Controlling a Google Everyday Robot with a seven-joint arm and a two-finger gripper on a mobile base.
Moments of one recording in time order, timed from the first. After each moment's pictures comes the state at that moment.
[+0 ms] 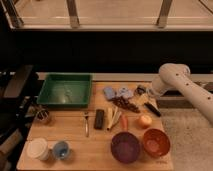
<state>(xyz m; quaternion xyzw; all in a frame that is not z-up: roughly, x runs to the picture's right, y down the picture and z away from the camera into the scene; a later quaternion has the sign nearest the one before) 0.239 0.067 0.811 -0.30 0.00 0.49 0.82</state>
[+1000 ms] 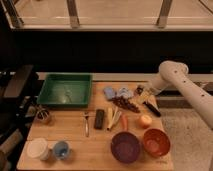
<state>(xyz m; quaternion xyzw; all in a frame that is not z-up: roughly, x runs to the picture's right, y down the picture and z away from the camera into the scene) 0.241 0.041 0.847 -0.26 -0.08 0.34 0.90</state>
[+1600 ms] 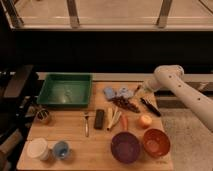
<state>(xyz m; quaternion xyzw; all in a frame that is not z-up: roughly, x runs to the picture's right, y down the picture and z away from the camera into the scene) 0.238 0.014 0.867 -0.18 -0.08 0.35 0.92</state>
